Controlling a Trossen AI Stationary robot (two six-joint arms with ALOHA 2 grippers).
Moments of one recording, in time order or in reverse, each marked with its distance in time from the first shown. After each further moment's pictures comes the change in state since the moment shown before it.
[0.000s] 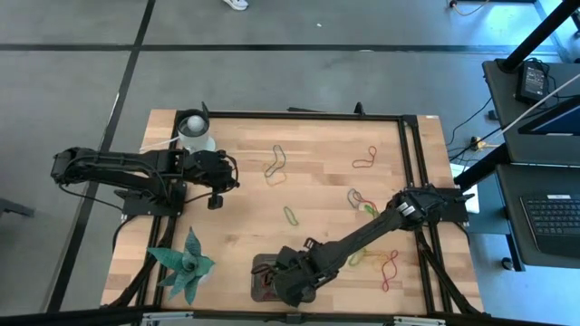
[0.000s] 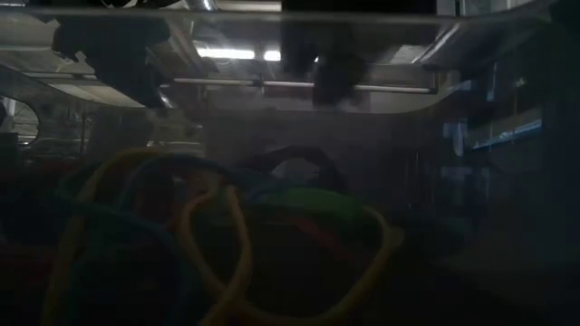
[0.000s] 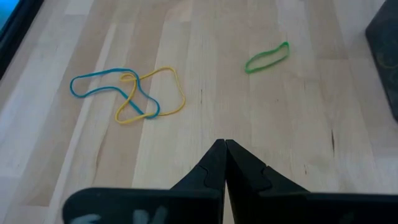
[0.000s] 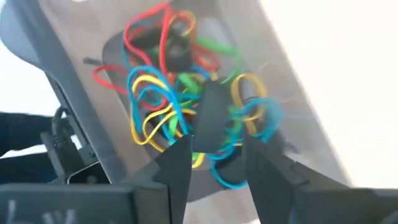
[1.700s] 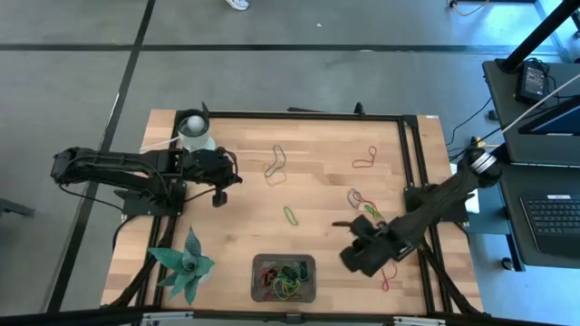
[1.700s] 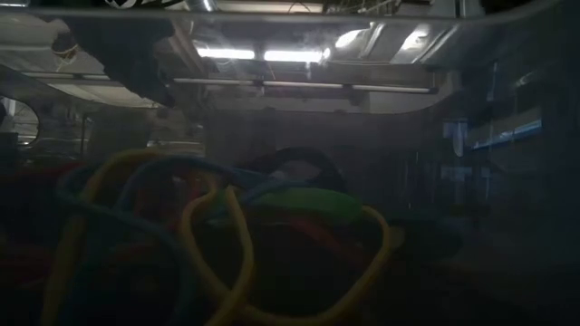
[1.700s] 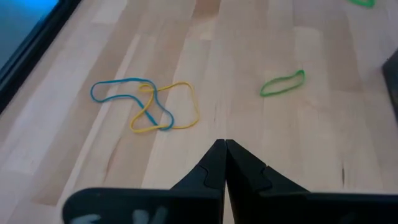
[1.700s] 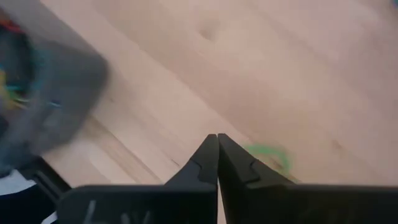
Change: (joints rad) left arm 0.000 0.001 0.000 0.062 -0.063 -0.090; right arm 0.150 -0.786 -1.097 0.288 0.114 0.586
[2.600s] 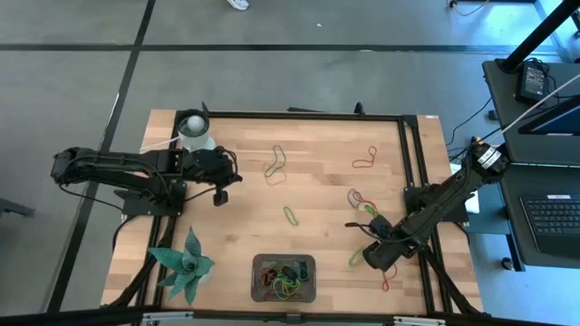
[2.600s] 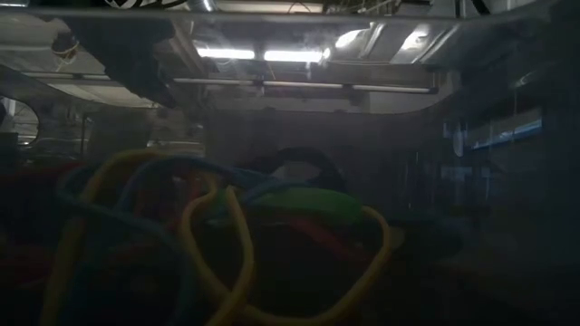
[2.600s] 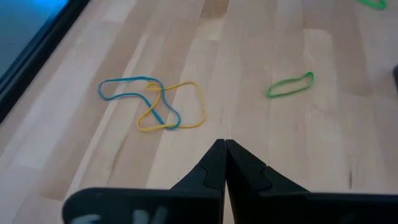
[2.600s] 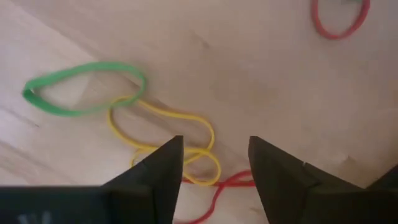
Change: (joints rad) left arm 0.000 0.000 0.000 -0.001 -0.028 -0.015; right arm 0.072 -0.080 -0.249 -0.054 -0.261 0.099
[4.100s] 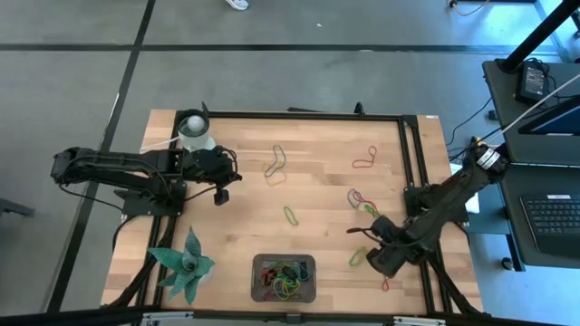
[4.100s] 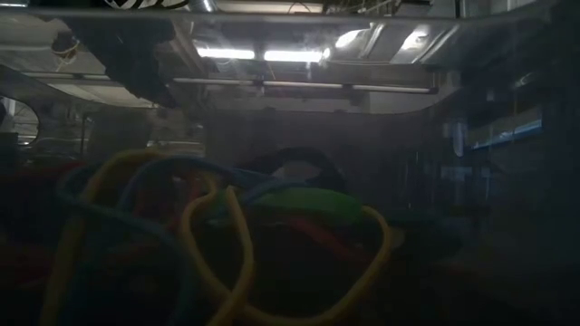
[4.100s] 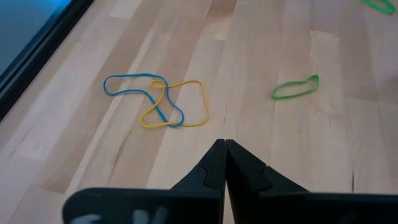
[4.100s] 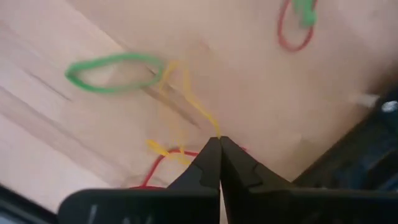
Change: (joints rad) left arm 0.000 0.000 0.000 -0.004 -0.020 -0.035; right arm 0.037 0.019 0.240 -0.302 0.041 -0.050
